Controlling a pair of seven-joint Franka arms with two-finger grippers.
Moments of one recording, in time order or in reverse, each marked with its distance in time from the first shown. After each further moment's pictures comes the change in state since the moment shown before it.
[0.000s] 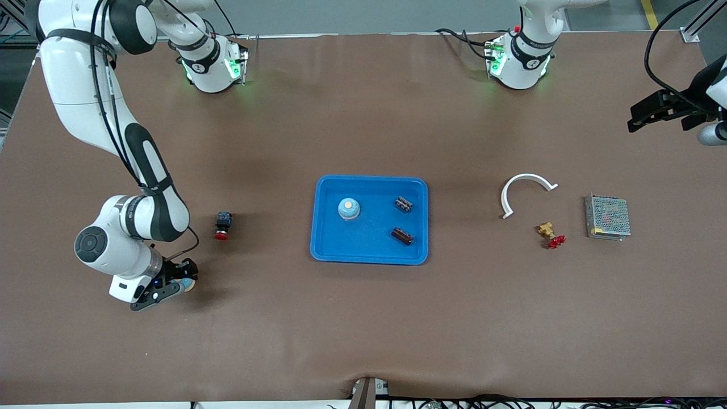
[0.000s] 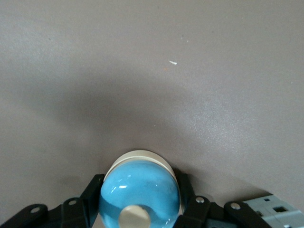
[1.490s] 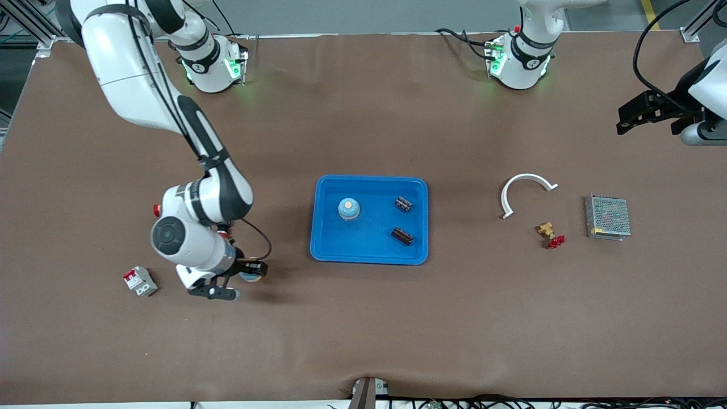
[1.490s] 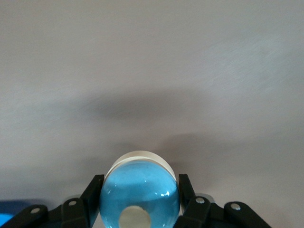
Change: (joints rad) left arm 0.000 -0.001 -0.025 -0.006 0.000 0.029 0.003; right arm 0.233 -0.051 0.090 0.067 0.002 -0.138 0.921
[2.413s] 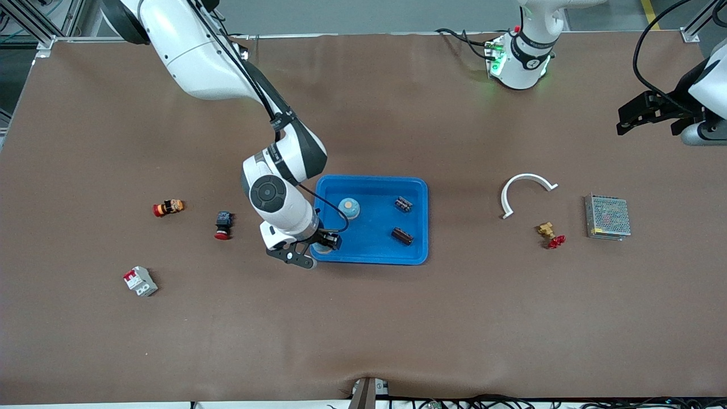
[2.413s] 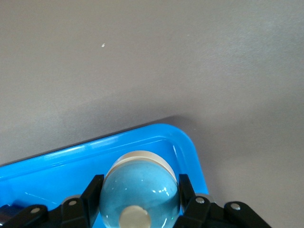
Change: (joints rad) left arm 0.000 0.000 0.000 0.000 0.000 0.004 0.000; right arm 0.255 -0.002 0.003 0.038 -0.001 0.017 0.431
